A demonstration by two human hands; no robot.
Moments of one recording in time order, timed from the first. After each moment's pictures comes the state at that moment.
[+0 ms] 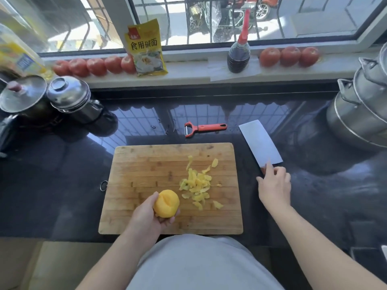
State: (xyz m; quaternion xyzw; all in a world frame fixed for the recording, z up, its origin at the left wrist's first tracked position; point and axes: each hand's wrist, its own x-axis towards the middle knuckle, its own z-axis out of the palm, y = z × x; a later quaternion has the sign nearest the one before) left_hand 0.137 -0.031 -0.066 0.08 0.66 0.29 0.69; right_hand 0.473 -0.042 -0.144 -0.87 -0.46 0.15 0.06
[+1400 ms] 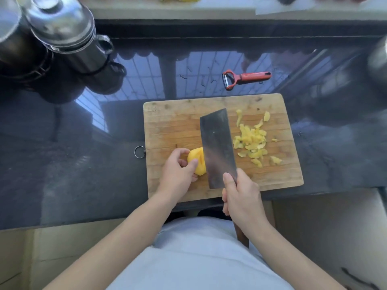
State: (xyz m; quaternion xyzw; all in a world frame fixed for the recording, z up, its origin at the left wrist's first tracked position) left_hand 0.006 0.018 -0.124 0.43 0.62 0.16 0.63; right_hand 0.139 -0.078 -0.072 -0.81 -0.28 0.43 0.27
